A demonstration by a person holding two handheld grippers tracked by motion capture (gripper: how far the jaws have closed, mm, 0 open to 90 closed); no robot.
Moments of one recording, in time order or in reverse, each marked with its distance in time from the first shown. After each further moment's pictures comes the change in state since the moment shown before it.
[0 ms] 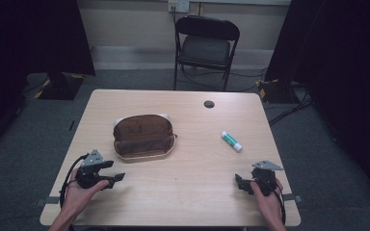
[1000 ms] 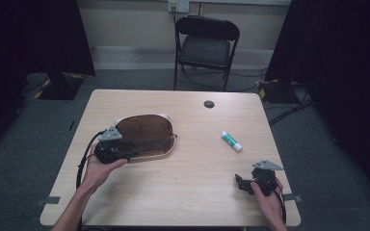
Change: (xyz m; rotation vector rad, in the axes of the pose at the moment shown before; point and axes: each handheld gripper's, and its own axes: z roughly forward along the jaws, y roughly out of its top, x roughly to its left) left arm 0.015 0.073 0.036 -0.108 -0.088 0.026; right arm -0.001 0.000 0.000 0.002 0.014 -0.012
